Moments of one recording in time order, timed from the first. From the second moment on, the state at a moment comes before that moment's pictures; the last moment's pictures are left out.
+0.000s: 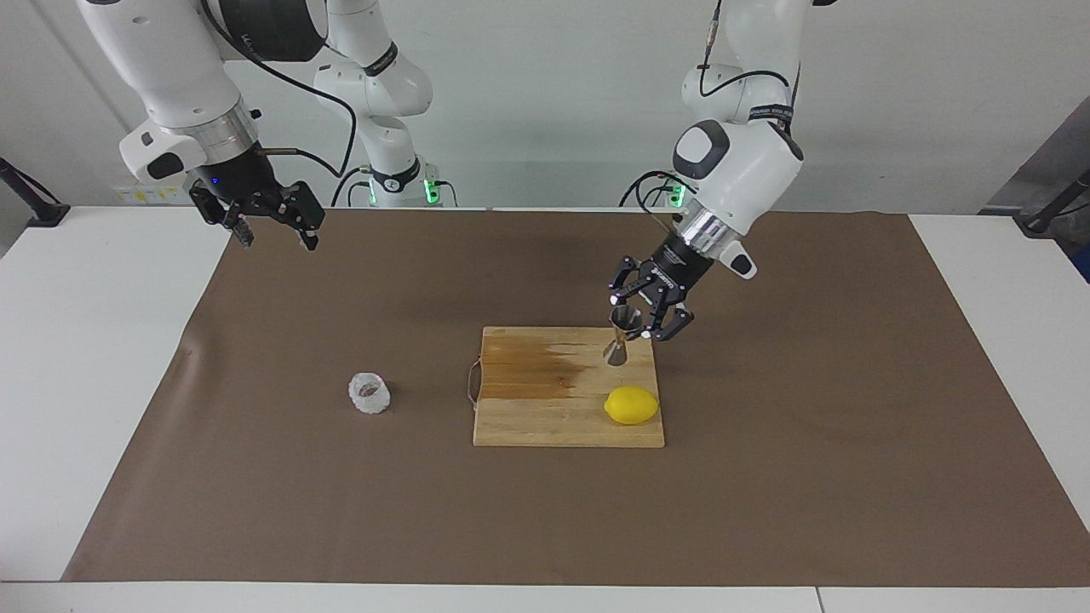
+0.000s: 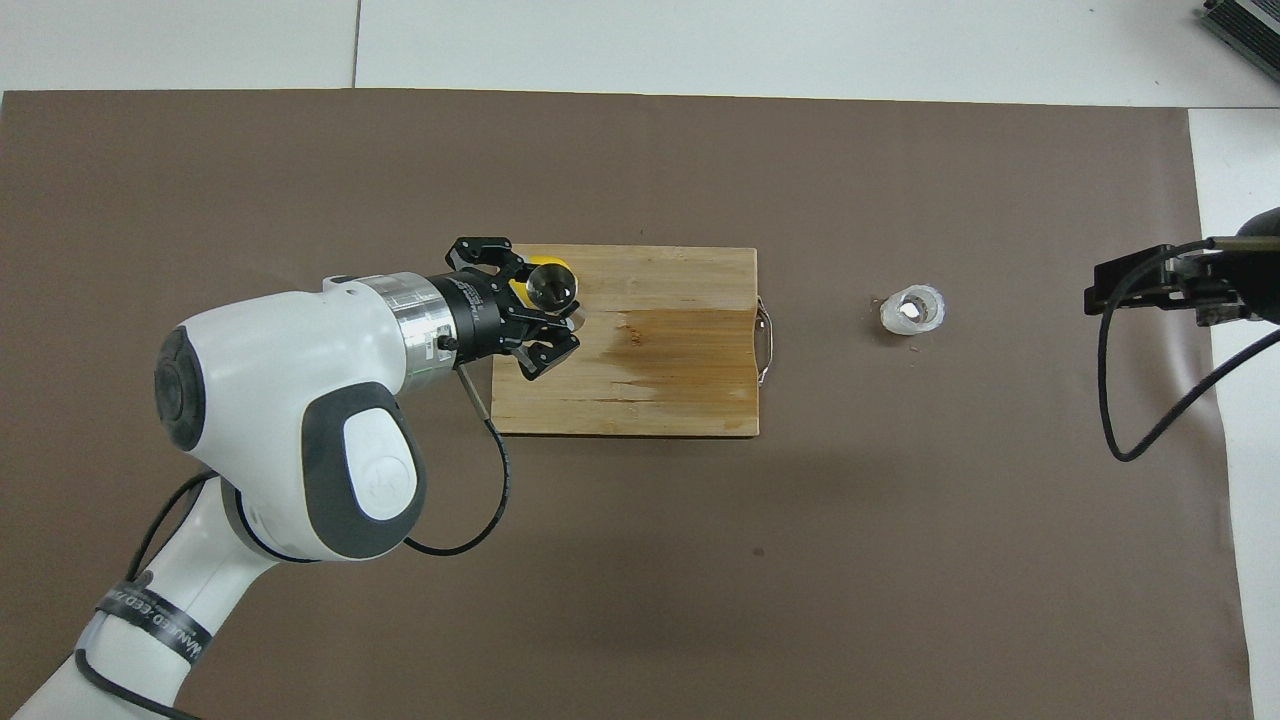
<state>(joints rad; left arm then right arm) -0.43 0.08 -0.12 -2.03 -0.80 2.66 -2.03 -0.06 0.02 0.05 -1.55 0.02 1.59 0.10</state>
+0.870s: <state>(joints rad) -0.63 0.38 -0.12 -1.80 -0.52 2.86 -2.47 -0.06 0.02 0.05 -1.55 0.02 1.59 0.10</state>
